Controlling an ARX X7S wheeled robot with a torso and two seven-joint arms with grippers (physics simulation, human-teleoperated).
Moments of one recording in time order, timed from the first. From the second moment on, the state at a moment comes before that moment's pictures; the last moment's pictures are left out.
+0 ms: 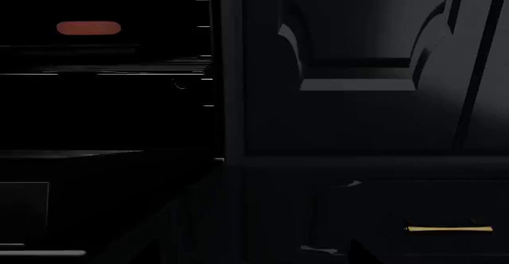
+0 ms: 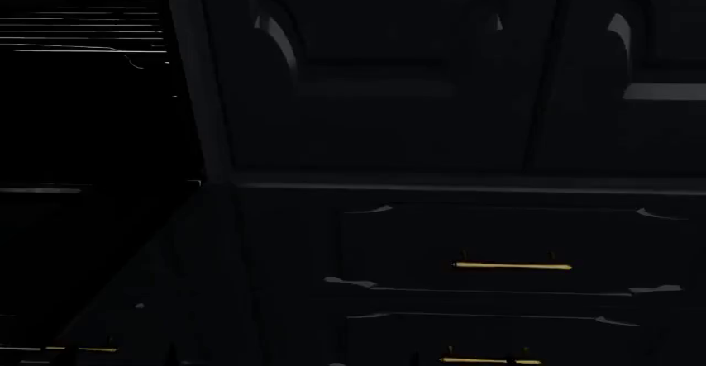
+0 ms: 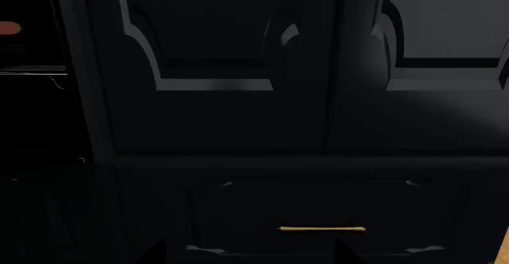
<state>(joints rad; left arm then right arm) 0.00 0.00 0.00 0.00 0.00 0.00 0.00 0.00 0.00 0.00 0.00 0.00 0.00 0.00</state>
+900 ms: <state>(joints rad) 0.00 -0.08 0.10 -0.08 -0.02 0.12 -0.12 -0.01 0.09 -0.11 0.03 0.04 -0.06 0.11</state>
